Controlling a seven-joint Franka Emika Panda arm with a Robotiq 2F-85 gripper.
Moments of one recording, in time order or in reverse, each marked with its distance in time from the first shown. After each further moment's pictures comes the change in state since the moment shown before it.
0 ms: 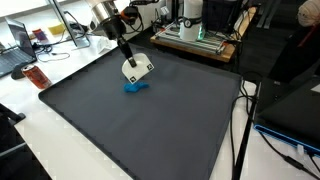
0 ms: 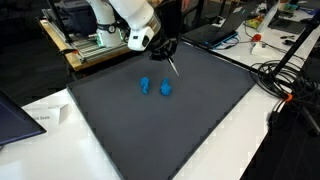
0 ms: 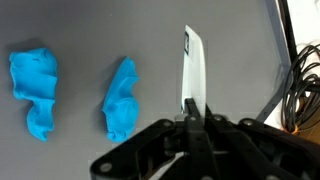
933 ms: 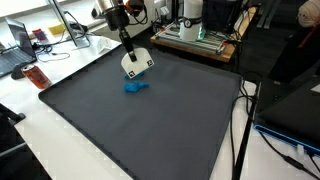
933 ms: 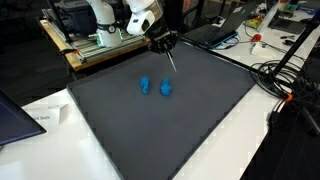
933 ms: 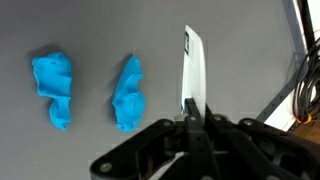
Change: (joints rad) arm 0.044 -0.104 0.001 -0.079 -0.110 0.099 0.166
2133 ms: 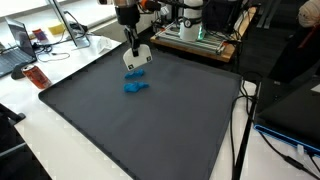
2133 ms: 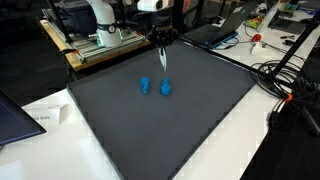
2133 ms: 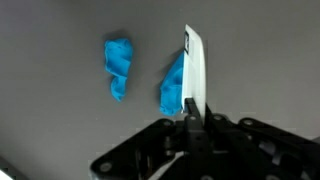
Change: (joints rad) arm 0.106 -0.093 0.001 -0.079 -0.624 0.083 0.477
